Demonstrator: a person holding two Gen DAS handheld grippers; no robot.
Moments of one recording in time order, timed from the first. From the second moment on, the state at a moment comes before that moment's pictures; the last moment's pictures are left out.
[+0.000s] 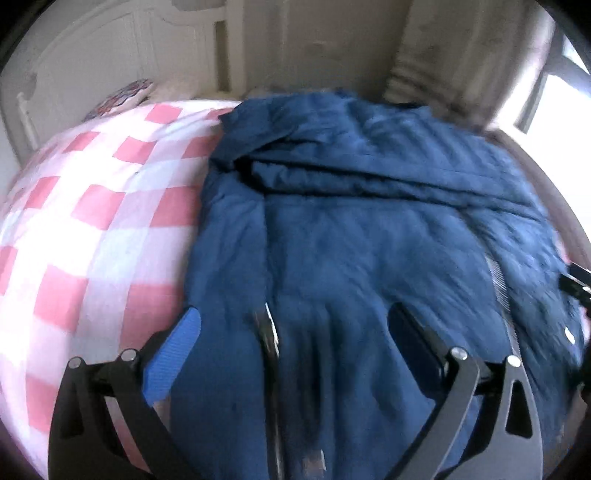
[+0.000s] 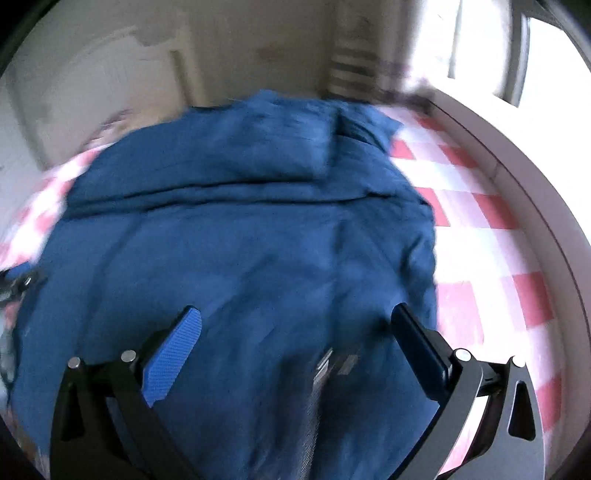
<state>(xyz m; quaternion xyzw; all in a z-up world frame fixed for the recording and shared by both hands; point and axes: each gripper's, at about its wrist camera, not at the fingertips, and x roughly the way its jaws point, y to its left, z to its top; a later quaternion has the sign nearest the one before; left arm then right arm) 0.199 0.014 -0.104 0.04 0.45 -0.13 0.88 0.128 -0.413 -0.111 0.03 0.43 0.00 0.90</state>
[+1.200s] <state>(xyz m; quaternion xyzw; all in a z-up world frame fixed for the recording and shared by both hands) 0.020 0.104 -0.120 0.03 0.42 -0.20 0.89 -0.087 -0.457 -0.185 0.19 0.33 0.13 0.91</state>
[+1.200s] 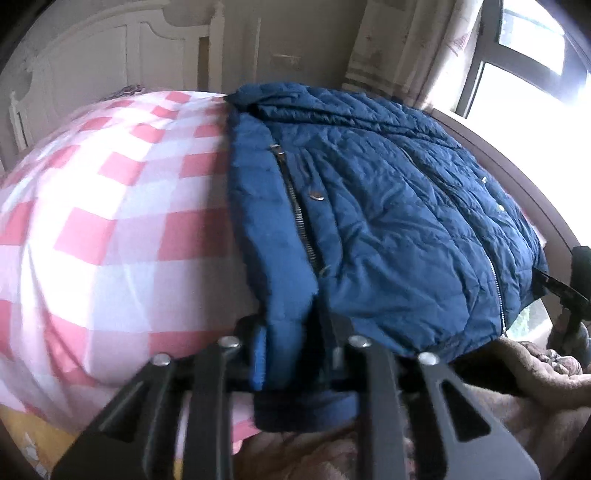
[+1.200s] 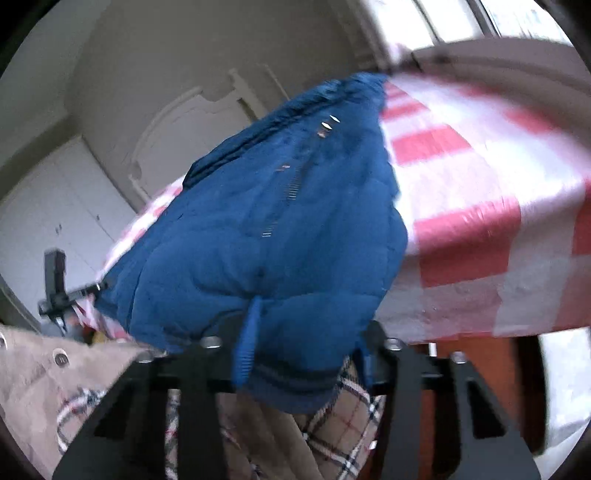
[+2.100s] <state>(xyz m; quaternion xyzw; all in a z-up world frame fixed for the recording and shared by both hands) 0.019 0.175 -0.049 -0.22 0.32 -0.32 0.86 -0.122 -0.422 -0.061 0.14 0.17 0.14 0.97</state>
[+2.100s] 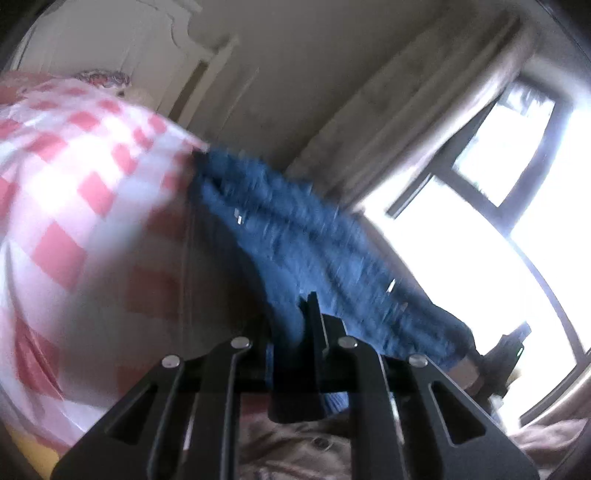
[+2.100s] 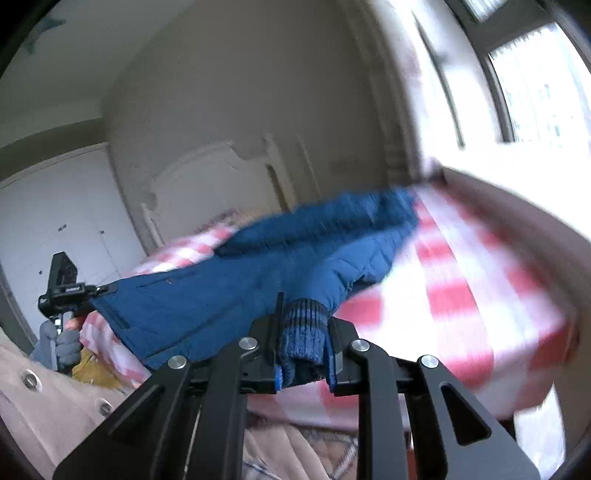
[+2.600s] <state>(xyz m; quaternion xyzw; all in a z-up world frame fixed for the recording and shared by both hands) -0.057 0.232 0.059 -0.26 0.15 -0.37 0.88 -0.131 -0.430 0.035 0.17 0.08 0.22 0.96</state>
